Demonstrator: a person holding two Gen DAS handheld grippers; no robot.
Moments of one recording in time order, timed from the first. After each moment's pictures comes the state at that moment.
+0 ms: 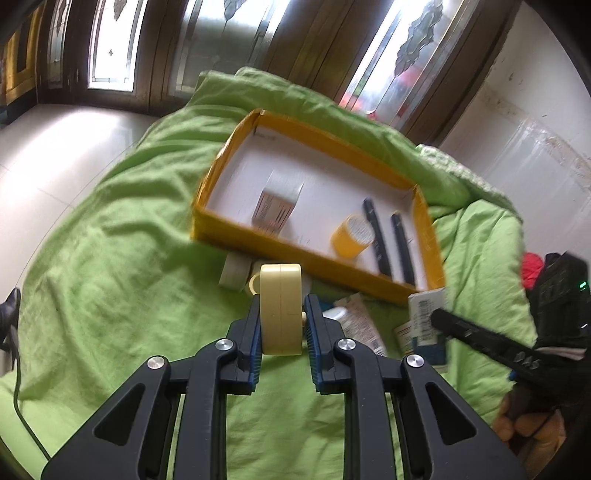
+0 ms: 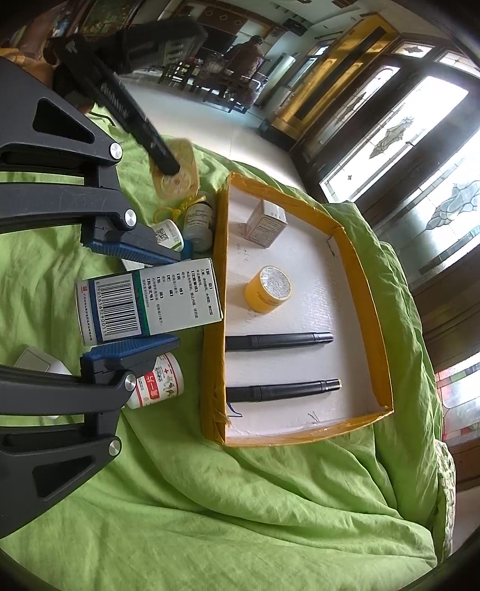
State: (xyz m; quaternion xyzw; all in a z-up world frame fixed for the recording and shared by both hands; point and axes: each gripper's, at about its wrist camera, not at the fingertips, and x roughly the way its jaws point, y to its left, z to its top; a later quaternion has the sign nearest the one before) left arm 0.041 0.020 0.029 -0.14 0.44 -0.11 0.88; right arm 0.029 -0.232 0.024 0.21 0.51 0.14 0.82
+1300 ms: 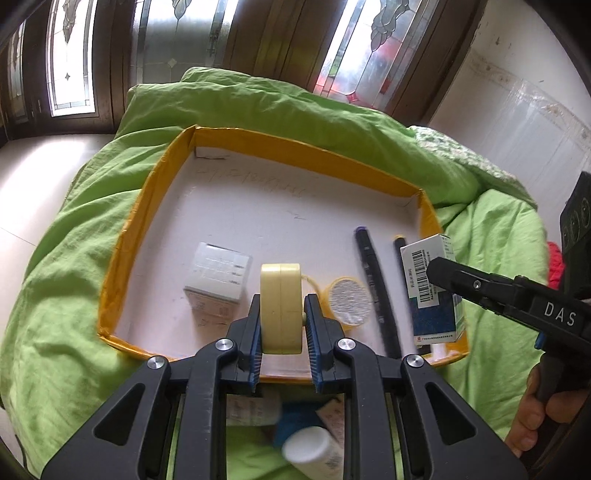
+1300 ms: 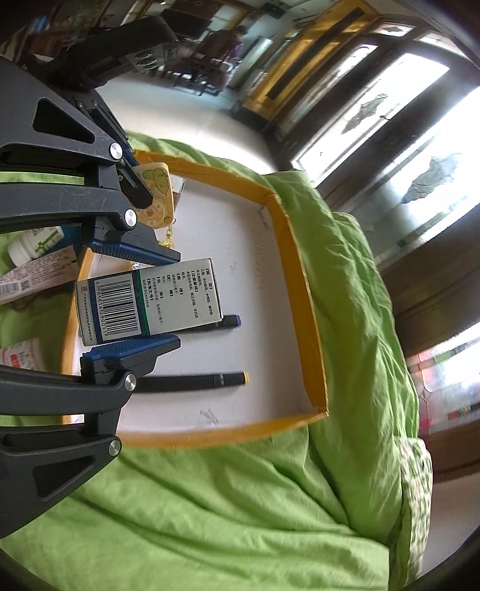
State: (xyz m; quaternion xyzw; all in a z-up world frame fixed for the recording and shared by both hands) left arm 0.144 -0.032 0.011 -0.07 0.46 -0.14 0.87; right arm 0.125 -0.241 0.034 0.21 0.50 0.10 0.84
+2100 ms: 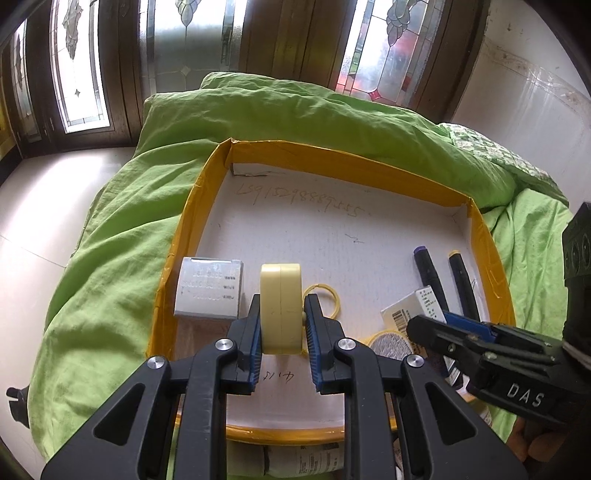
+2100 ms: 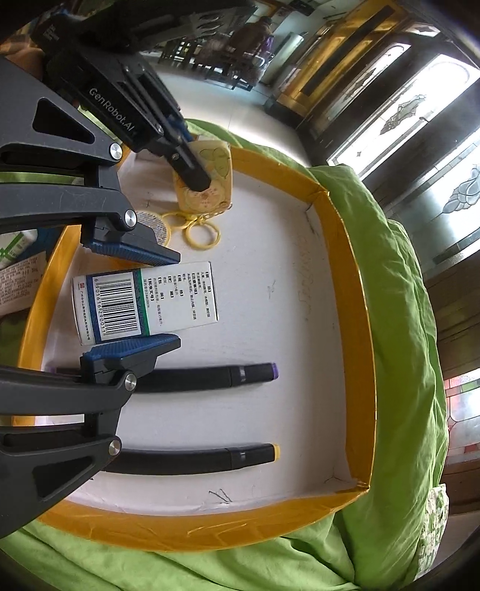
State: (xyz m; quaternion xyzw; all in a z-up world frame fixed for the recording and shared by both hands) left arm 0.178 -0.015 0.000 -0.03 0.45 -0.11 0.88; right arm 0.145 -0.203 -0.010 0.18 0.54 0.13 0.81
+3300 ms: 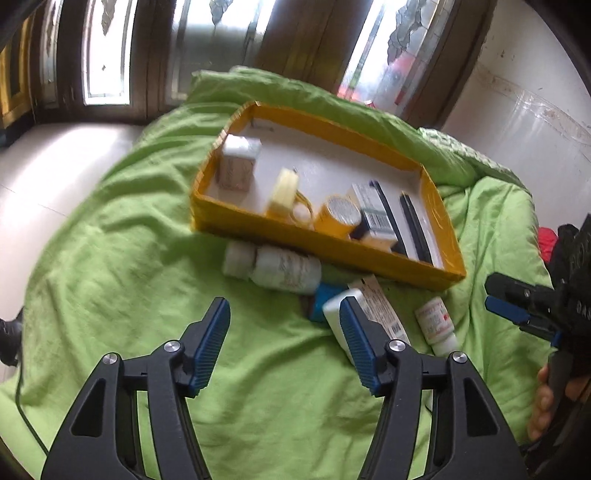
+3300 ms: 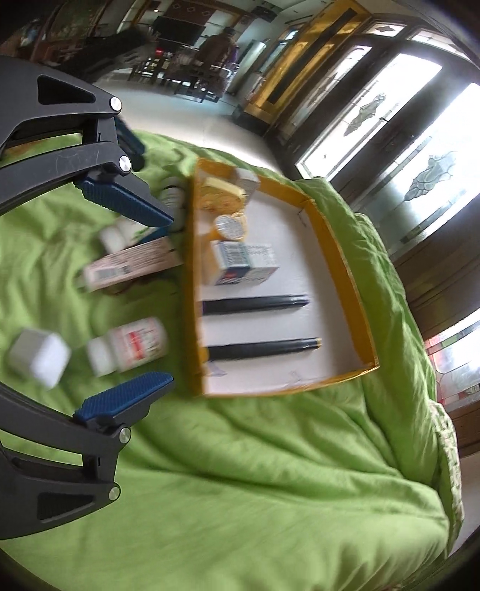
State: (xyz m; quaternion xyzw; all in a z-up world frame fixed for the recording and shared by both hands) left arm 0.035 0.008 0.003 -0.10 0.45 -0.11 0.88; right arm 0.032 -0.266 0.032 0.24 0.51 0.10 0.82
